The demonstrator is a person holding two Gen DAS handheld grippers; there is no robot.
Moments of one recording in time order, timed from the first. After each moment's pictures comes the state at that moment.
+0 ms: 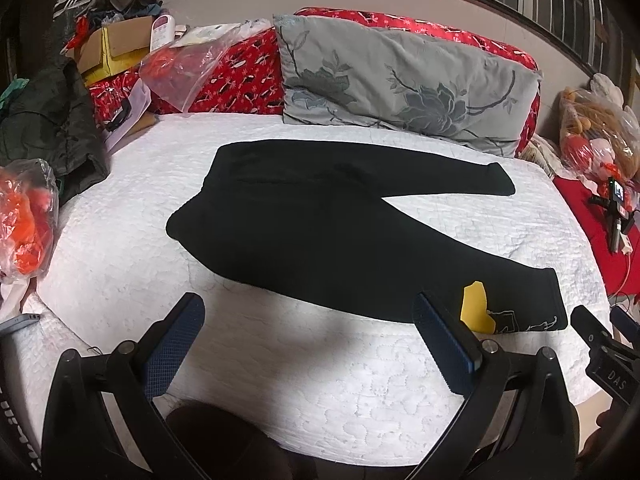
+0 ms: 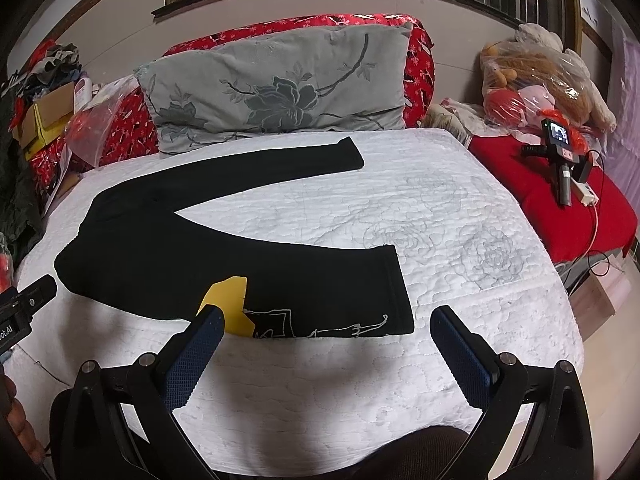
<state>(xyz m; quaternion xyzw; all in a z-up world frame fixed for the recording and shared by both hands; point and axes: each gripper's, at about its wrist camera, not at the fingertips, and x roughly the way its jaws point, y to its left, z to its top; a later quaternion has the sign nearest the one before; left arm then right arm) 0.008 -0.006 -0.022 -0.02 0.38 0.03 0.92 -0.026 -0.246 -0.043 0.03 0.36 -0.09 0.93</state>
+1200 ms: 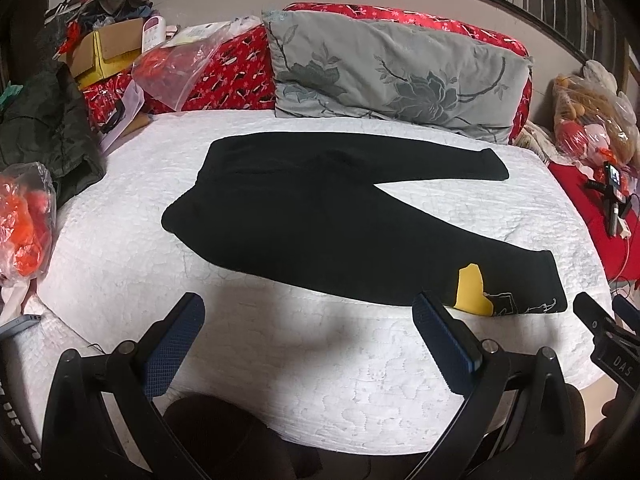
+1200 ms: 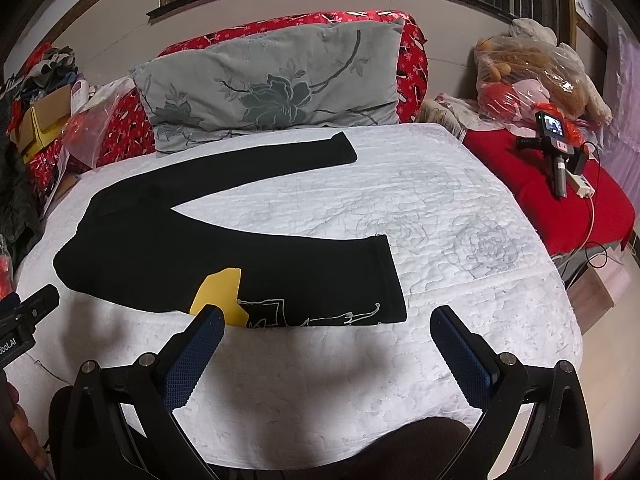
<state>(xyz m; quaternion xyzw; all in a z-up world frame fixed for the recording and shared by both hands) -0.001 -0.014 -0.025 -0.01 0.39 0.02 0.92 -0.037 -0.250 -0.046 0.04 0.36 -0.10 0.93</state>
